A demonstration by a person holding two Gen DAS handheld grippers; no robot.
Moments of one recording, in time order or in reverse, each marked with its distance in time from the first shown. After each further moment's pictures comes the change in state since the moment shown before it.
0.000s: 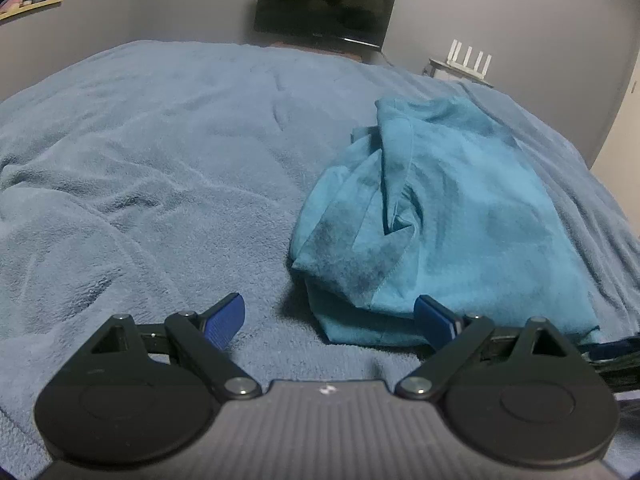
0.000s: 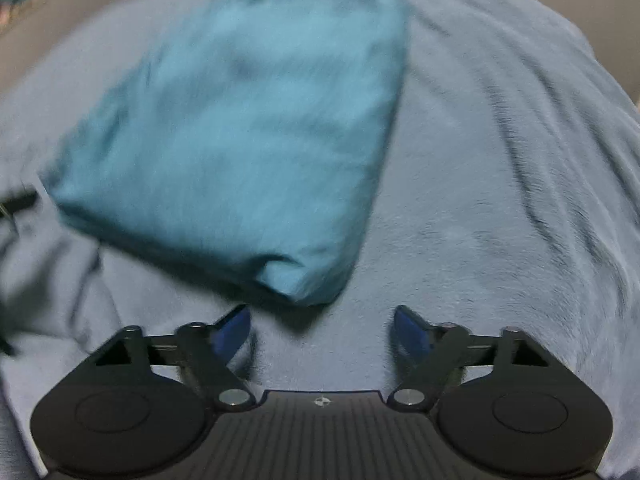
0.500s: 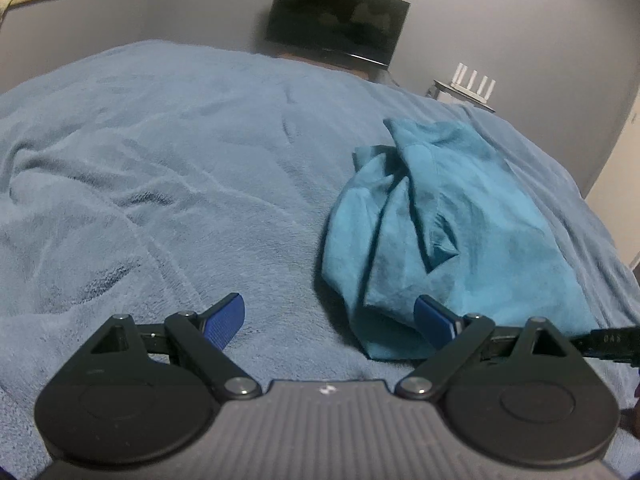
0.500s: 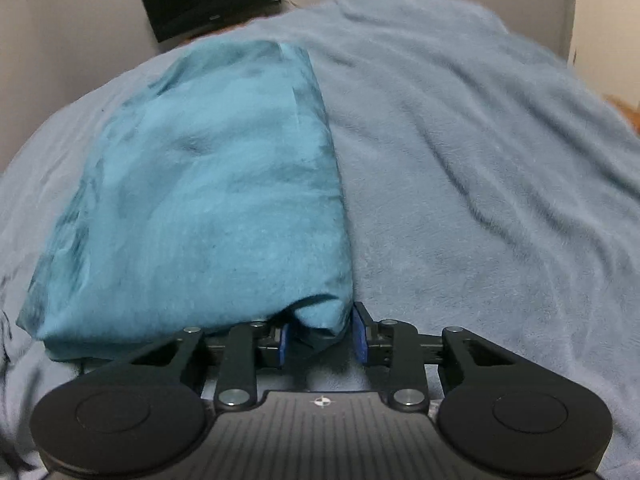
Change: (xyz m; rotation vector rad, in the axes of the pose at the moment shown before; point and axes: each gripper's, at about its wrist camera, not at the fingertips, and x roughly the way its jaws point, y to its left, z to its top) left arm -0.020 0.006 -0.005 -0.049 -0.043 -0.019; right arm -0.014 -0.044 -0.007 0.344 -0.166 0.007
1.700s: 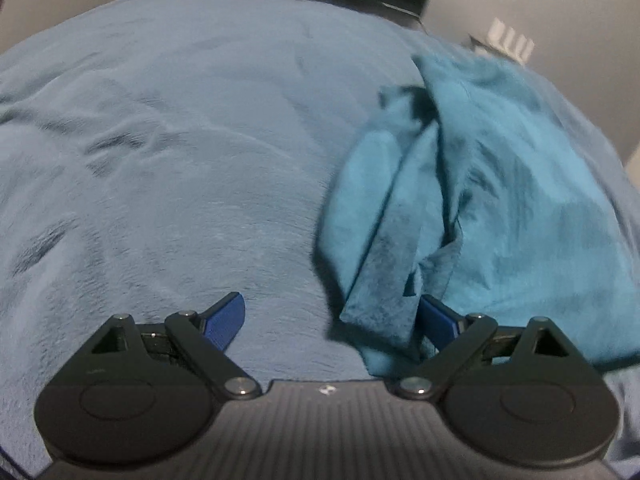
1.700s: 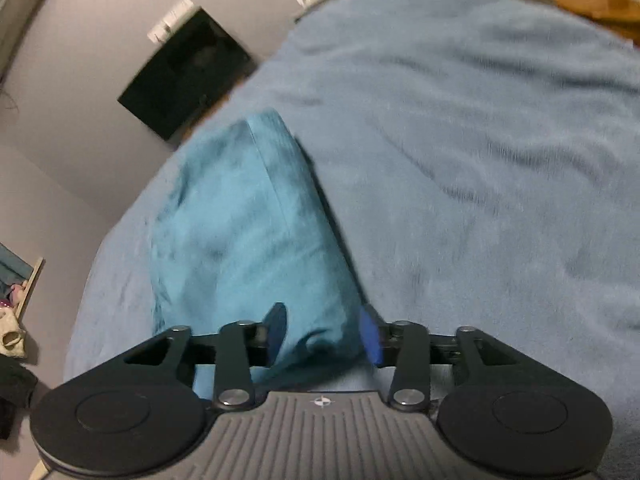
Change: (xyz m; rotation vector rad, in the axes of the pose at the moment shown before) left arm 0.070 -0.004 -0.002 -0.069 0.153 0.082; right arm -0.063 -0.058 -0.008 0.371 -0.128 0.264
